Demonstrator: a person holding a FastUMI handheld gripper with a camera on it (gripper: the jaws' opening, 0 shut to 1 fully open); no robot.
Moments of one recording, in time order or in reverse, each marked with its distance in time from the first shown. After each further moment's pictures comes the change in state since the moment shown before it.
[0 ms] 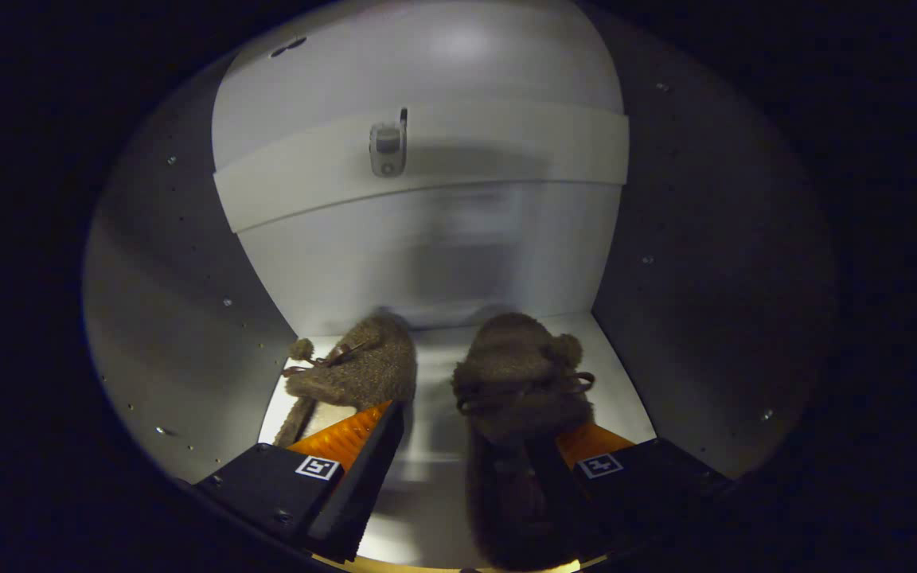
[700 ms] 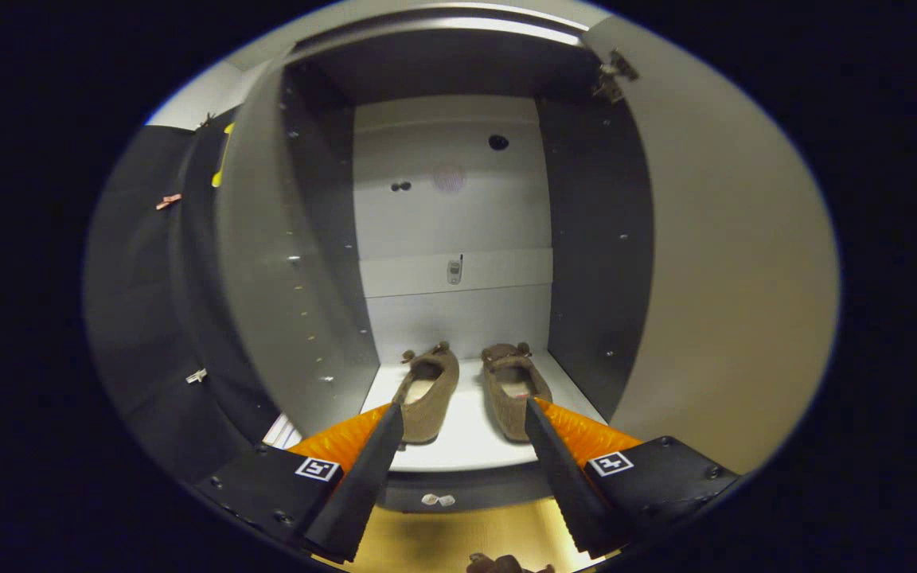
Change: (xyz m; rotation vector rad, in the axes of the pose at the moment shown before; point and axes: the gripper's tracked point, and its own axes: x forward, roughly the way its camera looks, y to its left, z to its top) arm -0.263 0.038 -0.042 -0.030 -0.383 0.026
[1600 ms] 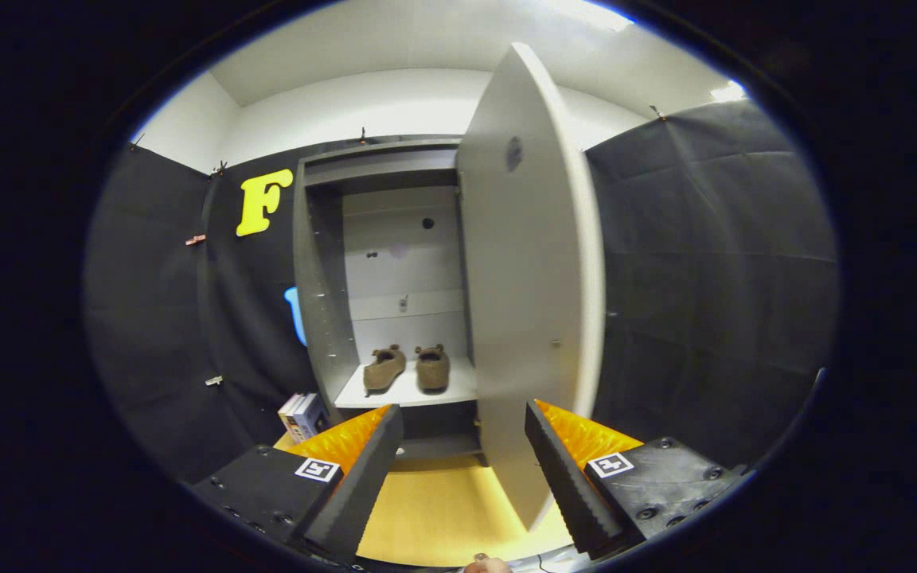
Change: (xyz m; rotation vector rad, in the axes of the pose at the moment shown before) arm -0.293 -0.160 0.009 0.029 -0.184 -0.103
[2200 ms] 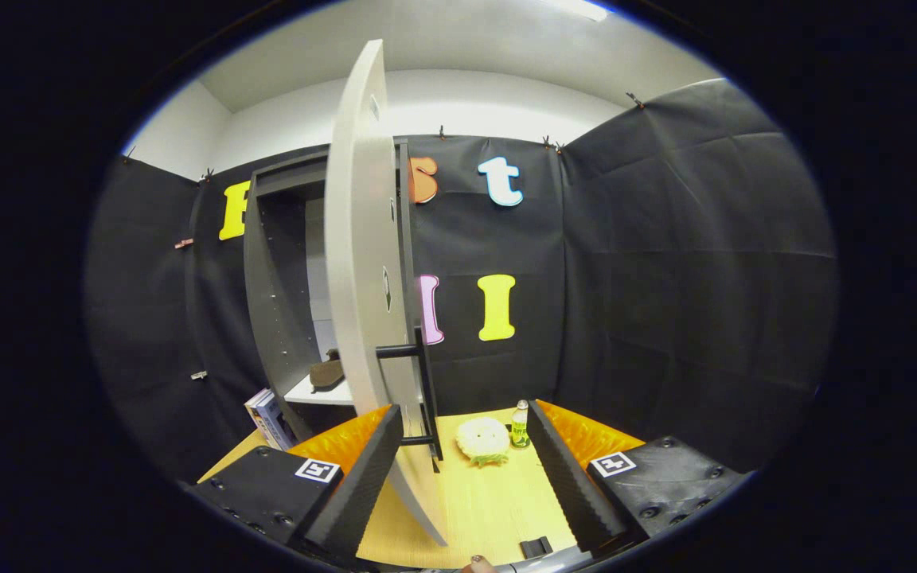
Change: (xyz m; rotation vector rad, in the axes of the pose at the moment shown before) arm 0.047 -0.119 -0.004 0.008 0.040 0.066
